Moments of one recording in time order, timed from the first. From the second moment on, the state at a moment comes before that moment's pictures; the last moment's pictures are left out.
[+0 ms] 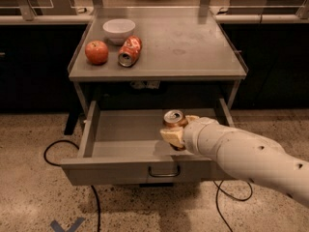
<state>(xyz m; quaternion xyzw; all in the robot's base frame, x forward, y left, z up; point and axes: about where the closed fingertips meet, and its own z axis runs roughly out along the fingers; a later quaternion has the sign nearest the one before) 0.536 -0.081 0.751 -0.29 0.83 0.07 0.48</state>
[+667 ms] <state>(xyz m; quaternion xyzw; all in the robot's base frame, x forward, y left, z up) 0.569 -0.081 0.750 -0.28 0.81 0.08 0.51</state>
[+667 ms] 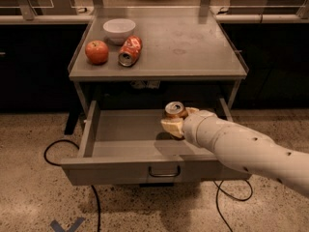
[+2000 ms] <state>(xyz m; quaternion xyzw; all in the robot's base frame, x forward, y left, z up) 0.624 -0.051 0.687 -0.25 0.82 0.11 0.51</state>
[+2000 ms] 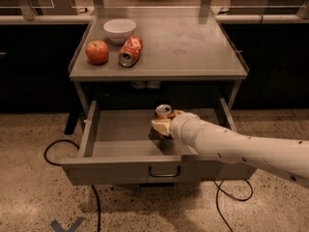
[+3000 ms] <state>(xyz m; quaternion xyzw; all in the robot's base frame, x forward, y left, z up) 0.624 -0.051 0.687 -0.25 0.82 0.11 0.51</state>
